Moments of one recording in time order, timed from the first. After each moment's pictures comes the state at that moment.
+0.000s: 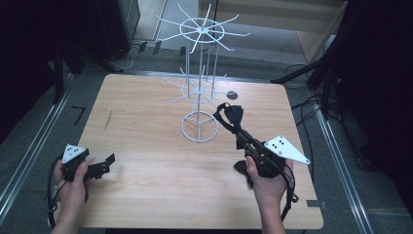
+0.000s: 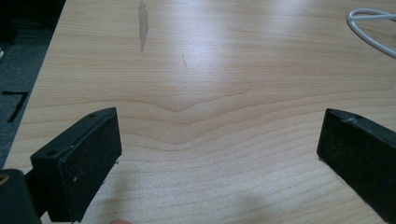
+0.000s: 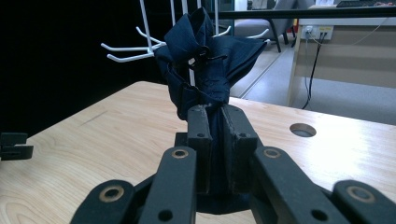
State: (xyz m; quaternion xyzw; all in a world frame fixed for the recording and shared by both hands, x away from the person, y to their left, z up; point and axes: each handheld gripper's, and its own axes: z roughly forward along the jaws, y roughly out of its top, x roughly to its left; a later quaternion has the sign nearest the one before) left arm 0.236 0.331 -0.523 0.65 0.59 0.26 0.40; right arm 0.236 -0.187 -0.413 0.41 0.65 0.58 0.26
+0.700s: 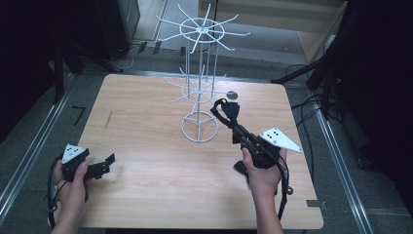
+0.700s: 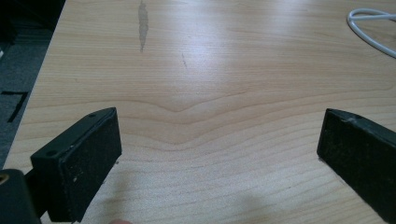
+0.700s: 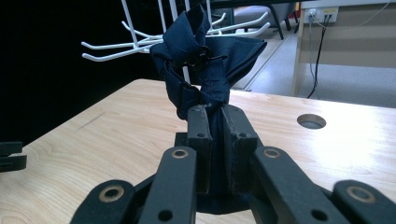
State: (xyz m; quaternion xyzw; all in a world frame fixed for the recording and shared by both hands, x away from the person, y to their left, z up) left arm 0.236 0.331 -0.523 0.65 0.59 0.26 0.40; right arm 0.261 -0.180 -0.421 0.43 0.65 0.58 0.23
